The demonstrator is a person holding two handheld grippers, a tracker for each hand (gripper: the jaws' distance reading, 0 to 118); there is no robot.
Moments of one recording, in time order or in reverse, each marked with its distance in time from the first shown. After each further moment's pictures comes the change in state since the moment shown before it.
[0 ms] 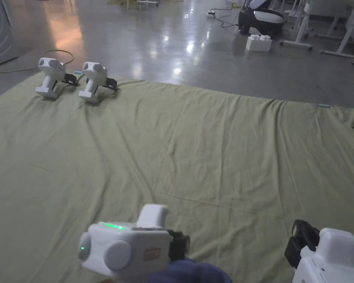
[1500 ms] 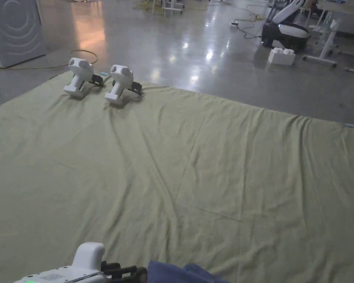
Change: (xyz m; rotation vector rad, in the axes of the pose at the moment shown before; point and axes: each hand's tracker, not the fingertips) left arm -0.117 -0.090 0.064 0.048 0.042 0.188; right arm -0.129 -0.140 0.016 -0.359 0.224 0.110
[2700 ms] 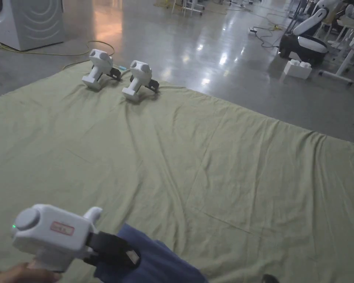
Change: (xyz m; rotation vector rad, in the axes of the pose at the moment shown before) left arm -0.117 0.085 -0.012 -0.307 -0.437 0.285; right arm 0.050 0.089 0.029 0.264 -0.094 0.042
